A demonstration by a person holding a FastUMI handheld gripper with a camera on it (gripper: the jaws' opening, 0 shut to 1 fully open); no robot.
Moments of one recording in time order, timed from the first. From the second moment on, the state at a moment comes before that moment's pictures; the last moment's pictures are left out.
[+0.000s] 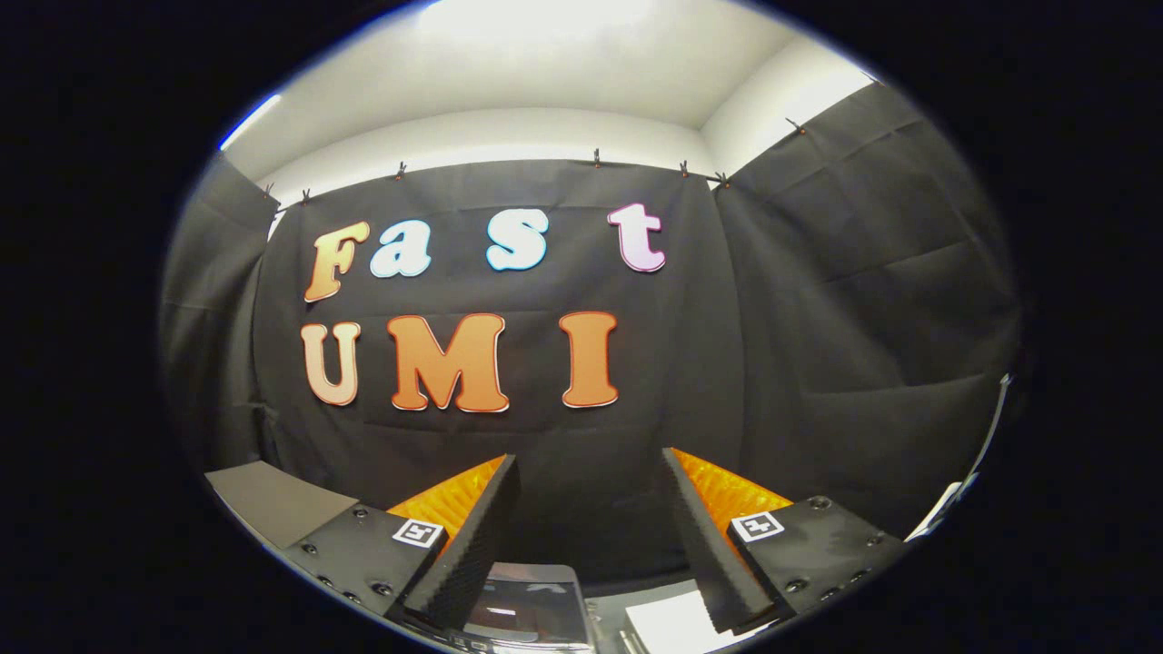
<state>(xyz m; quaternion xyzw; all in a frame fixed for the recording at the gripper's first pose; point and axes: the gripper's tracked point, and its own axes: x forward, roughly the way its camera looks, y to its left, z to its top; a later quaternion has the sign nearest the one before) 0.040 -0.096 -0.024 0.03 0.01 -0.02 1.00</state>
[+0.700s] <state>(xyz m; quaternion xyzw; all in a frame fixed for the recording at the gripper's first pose) 0.025 -0.092 -0.016 0.04 0.01 -0.01 1.00</state>
